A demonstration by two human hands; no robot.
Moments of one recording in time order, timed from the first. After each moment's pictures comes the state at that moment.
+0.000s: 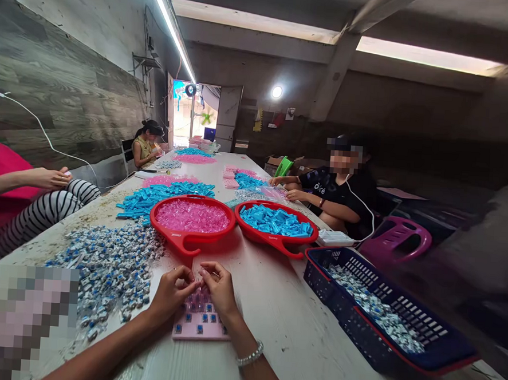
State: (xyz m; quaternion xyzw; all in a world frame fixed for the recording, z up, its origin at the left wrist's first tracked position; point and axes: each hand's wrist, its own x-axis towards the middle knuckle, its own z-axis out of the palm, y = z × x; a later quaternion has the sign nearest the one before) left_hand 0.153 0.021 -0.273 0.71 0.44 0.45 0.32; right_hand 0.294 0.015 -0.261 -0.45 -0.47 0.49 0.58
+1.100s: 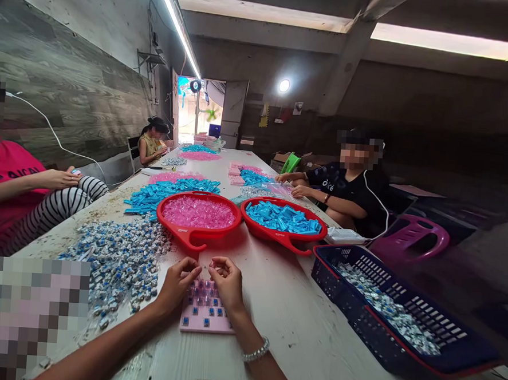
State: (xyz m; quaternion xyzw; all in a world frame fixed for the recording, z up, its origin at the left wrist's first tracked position) left_hand 0.152 0.025 -0.272 0.66 0.44 0.48 0.37; right_hand 0.296 0.016 -0.268 -0.48 -0.46 0.42 0.61
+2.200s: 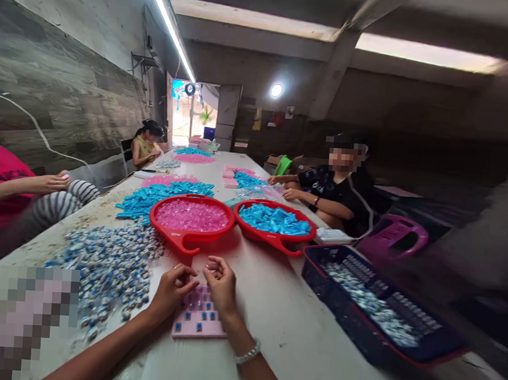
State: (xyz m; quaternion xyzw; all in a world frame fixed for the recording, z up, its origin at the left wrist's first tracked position) left_hand 0.151 0.022 -0.275 0.72 0.43 0.46 0.30; right_hand 0.299 0.018 -0.265 -0.51 -0.49 0.37 0.61
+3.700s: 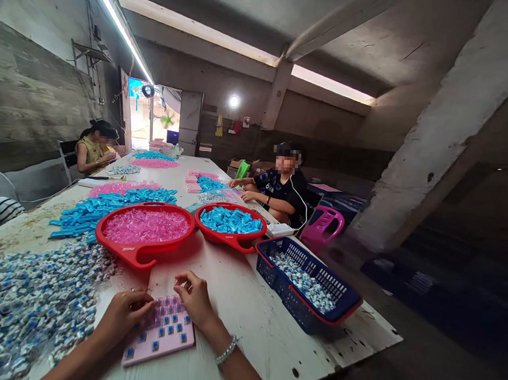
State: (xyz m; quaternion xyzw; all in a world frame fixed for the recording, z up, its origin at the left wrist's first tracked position) left_hand 0.146 0.028 -0.274 0.78 0.42 0.36 0.30; right_hand 0.337 0.007 -0.268 -0.54 -0.61 0.28 0.51
